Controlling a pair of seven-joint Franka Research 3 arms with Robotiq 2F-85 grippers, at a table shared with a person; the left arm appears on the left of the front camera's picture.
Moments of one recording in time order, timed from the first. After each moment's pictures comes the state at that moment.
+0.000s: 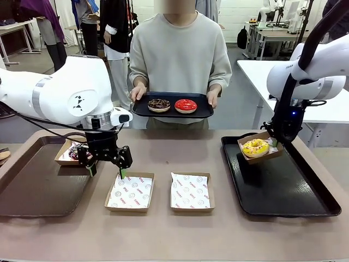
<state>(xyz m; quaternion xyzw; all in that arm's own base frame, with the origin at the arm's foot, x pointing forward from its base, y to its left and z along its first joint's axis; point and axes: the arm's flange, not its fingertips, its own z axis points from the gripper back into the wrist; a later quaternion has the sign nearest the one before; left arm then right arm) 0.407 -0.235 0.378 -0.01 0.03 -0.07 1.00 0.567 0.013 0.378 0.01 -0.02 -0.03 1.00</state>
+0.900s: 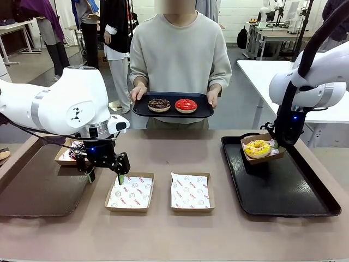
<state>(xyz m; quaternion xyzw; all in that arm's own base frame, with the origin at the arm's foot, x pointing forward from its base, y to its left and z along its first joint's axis) 0.406 -0.228 0.349 -0.02 0.03 -0.06 1.00 0.578 -0.003 0.357 0.01 -0.04 -0.05 1.00</state>
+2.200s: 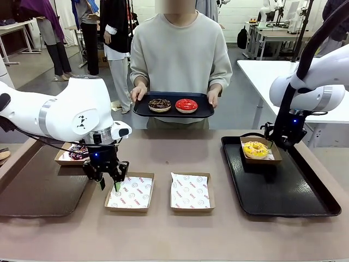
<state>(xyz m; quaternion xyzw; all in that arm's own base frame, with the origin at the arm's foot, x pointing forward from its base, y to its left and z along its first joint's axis) 0.412 -0.230 0.329 -0.02 0.04 -0.06 1.00 0.585 -0.013 0.342 0.02 -0.03 -0.07 1.00</state>
